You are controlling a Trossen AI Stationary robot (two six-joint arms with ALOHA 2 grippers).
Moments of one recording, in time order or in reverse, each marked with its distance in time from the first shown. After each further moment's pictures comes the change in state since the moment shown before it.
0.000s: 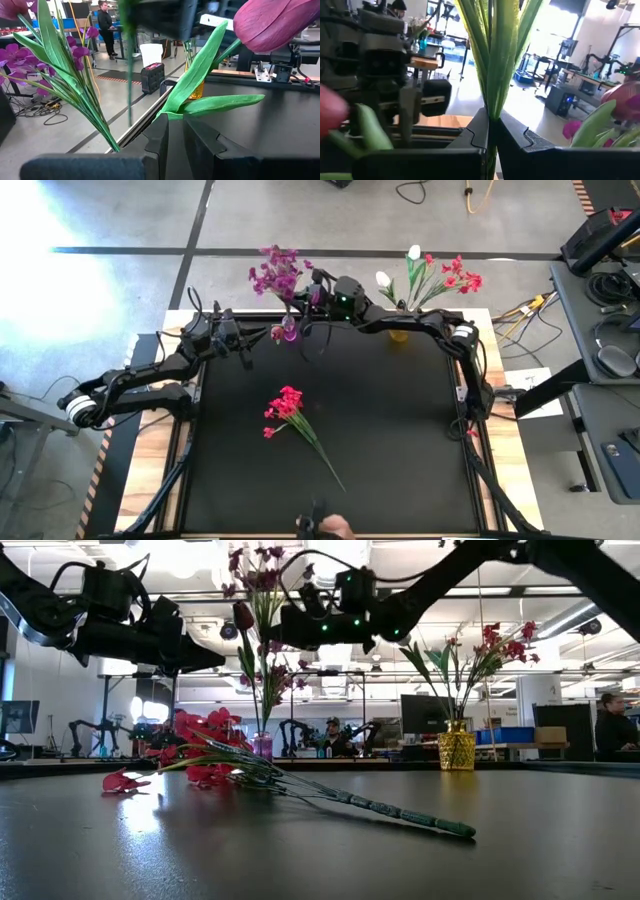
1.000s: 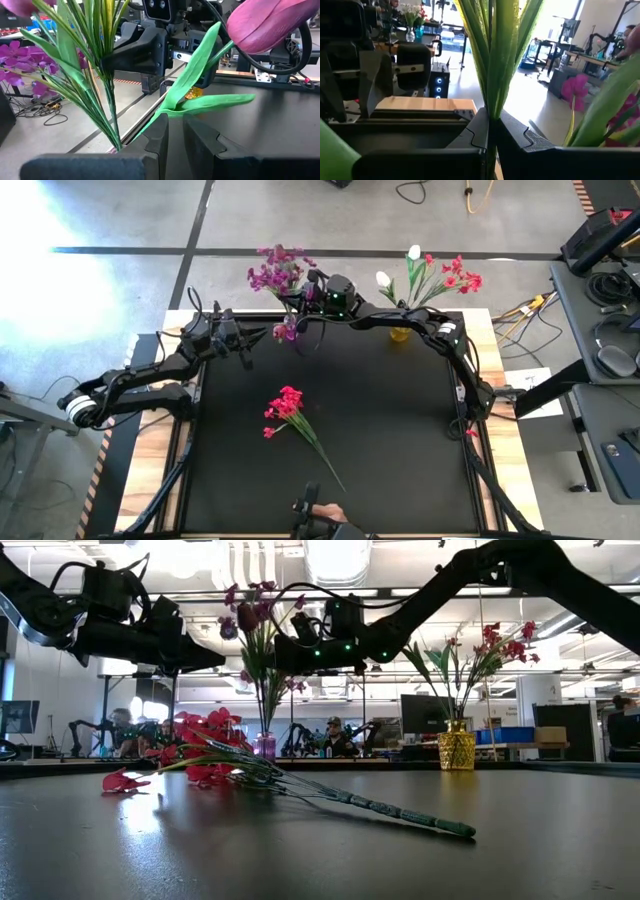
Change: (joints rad) left arm 0.000 0.000 0.000 0.003 0.001 0.000; right arm -0.043 0.138 0.107 -0.033 -0.026 0.041
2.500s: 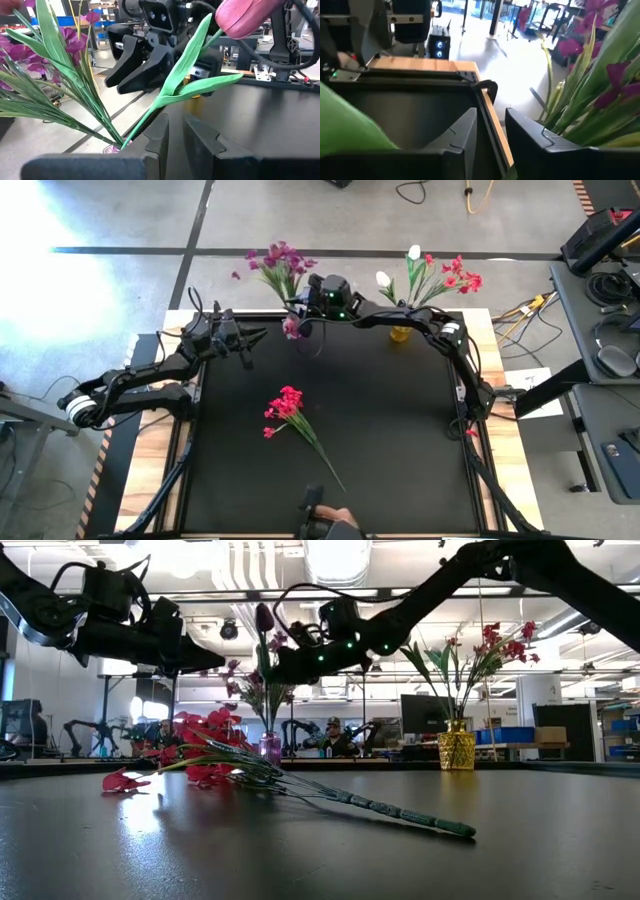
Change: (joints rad) left arm 0.000 0.000 0.000 -0.012 0.000 -0.004; right arm 0.003 -0.035 0.000 -0.246 0.030 -0.079
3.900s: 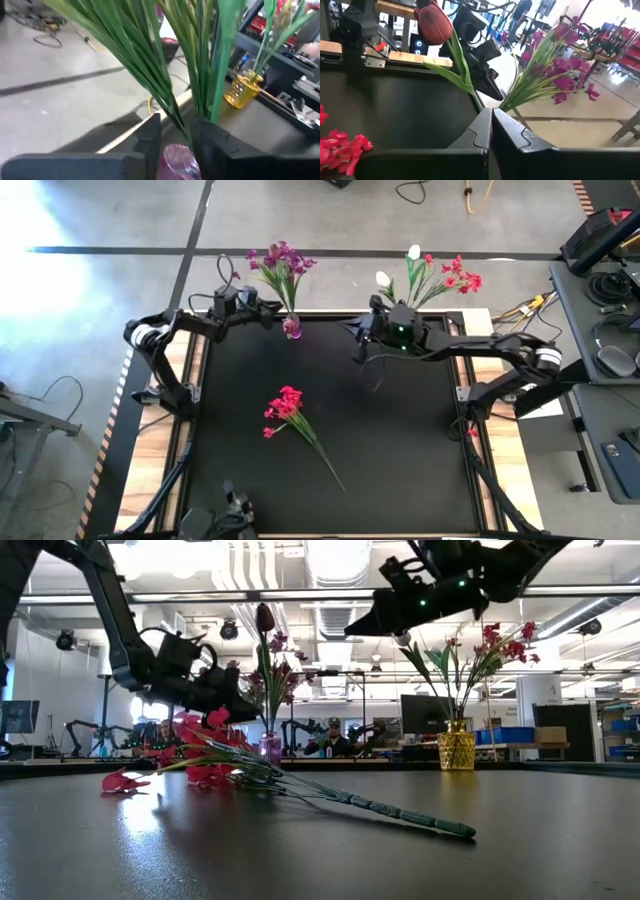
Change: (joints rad) left arm 0.224 0.784 0.411 0.199 0.138 -0.364; right arm 0.110 -0.786 -0.850 0.119 0.259 -0.063
